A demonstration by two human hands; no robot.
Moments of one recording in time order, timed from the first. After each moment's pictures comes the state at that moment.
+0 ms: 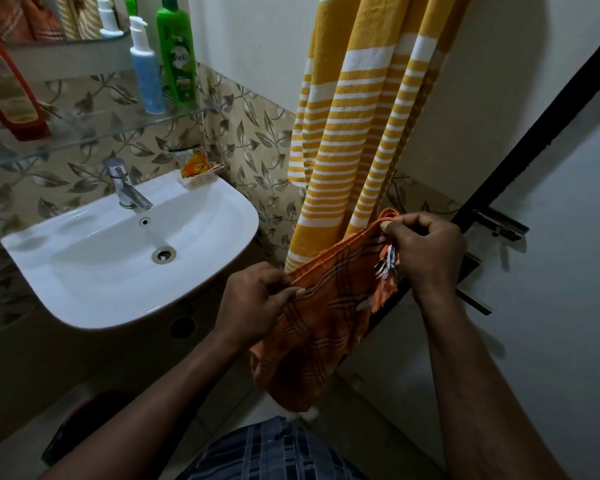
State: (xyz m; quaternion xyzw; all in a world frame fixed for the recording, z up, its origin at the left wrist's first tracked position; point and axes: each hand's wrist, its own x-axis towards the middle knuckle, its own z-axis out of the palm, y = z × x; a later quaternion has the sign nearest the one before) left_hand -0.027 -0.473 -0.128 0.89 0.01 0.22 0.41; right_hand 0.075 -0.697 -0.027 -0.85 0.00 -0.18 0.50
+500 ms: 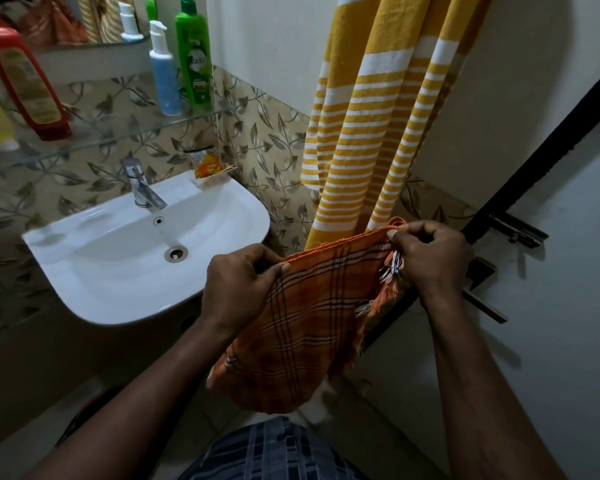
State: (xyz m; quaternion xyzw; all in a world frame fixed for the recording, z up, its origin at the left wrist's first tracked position) left_hand -0.031 -0.449 -0.098 0.86 0.09 0.25 0.44; right_hand 0.080 -0.693 -0.037 -0.87 0.01 -0.16 0.47
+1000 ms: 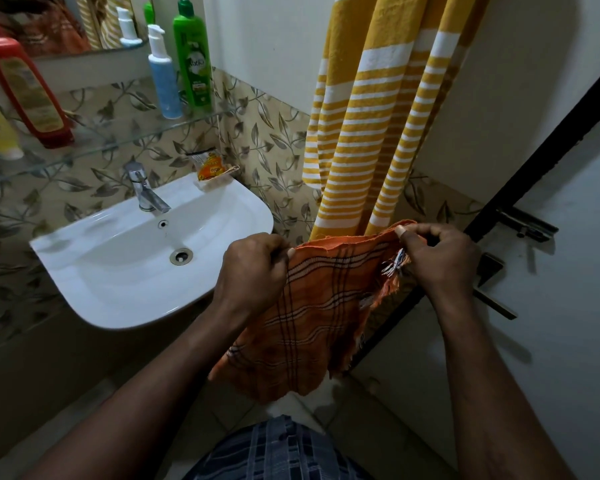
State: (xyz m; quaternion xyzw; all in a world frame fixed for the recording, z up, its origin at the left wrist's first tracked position) left_hand -0.009 -0.449 -0.083 0.90 0.05 0.25 0.35; right_hand 0.087 -0.705 -0.054 -0.89 -0.01 -0.19 0.41
